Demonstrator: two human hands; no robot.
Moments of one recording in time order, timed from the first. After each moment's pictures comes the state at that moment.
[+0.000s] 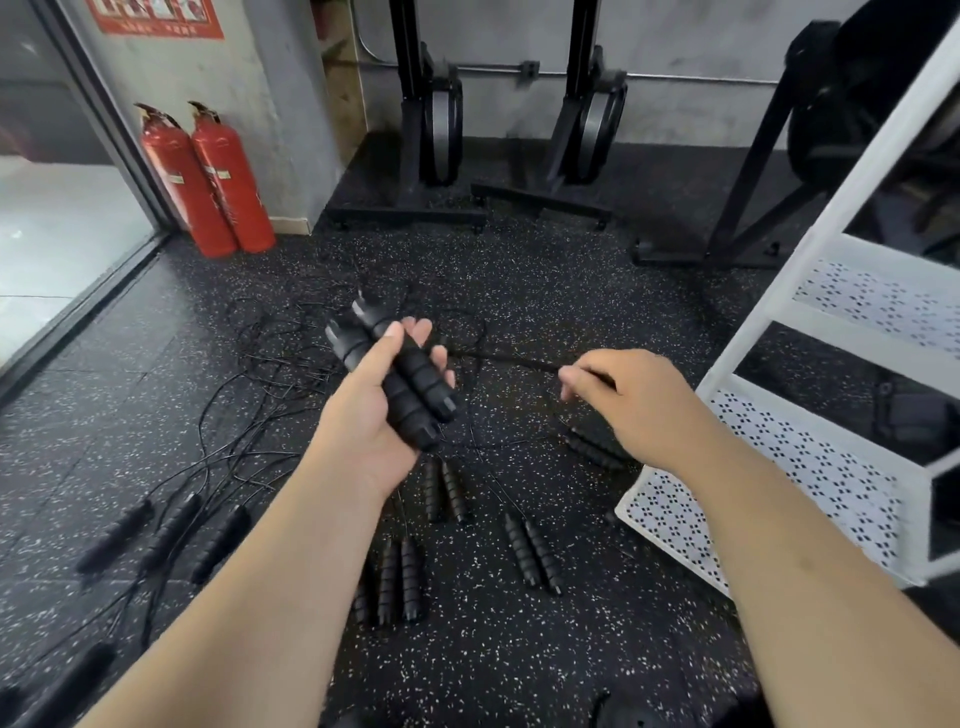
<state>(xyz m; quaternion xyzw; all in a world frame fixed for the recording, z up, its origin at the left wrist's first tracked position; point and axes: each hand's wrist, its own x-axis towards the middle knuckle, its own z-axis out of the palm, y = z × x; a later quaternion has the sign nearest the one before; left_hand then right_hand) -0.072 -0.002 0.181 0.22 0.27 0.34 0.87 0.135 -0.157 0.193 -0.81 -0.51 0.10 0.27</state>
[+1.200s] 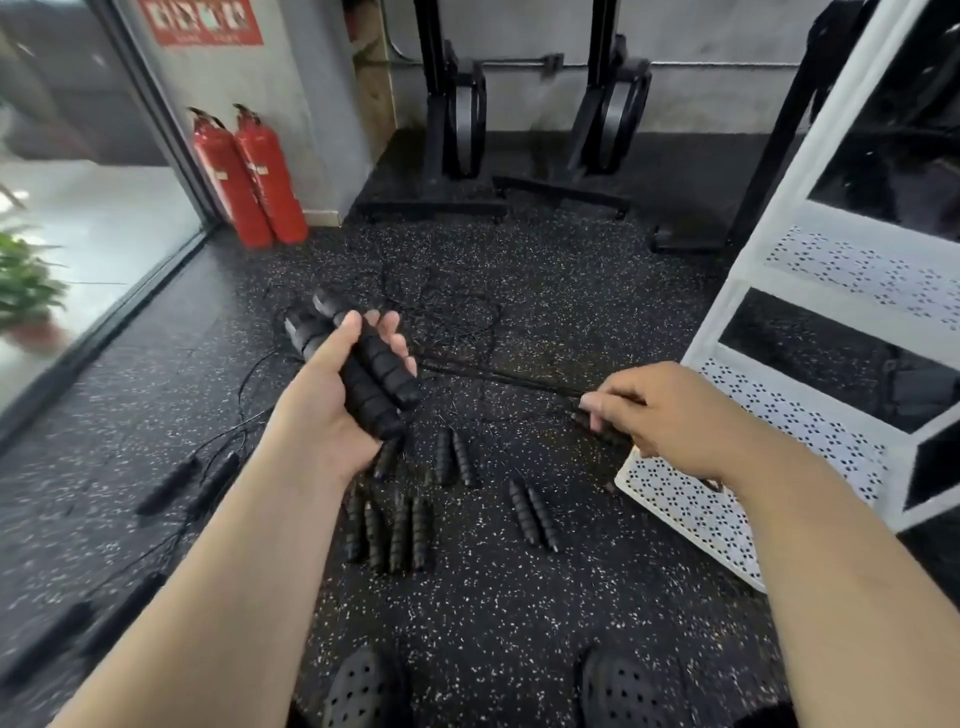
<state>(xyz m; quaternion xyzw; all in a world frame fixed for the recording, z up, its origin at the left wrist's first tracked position) -0.127 -0.060 0.205 0.18 0.29 0.39 0.86 0.120 -0.253 0.211 -0.79 -0.50 0.25 0.25</state>
